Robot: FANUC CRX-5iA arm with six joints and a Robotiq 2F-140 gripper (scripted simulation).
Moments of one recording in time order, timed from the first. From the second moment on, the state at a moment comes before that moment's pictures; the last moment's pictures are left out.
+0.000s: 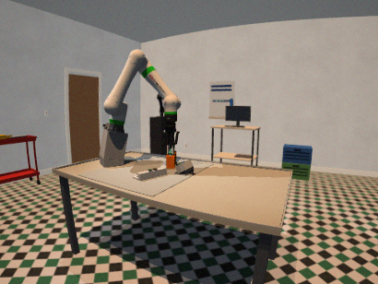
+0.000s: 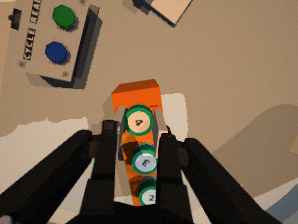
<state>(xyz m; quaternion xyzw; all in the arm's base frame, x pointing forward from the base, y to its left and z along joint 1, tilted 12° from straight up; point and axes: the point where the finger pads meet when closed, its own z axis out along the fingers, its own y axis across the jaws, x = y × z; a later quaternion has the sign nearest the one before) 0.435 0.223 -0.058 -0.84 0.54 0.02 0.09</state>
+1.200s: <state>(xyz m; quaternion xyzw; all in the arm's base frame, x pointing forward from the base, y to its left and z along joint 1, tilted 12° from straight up) 0.435 0.223 -0.058 -0.98 0.19 -0.01 0.10</state>
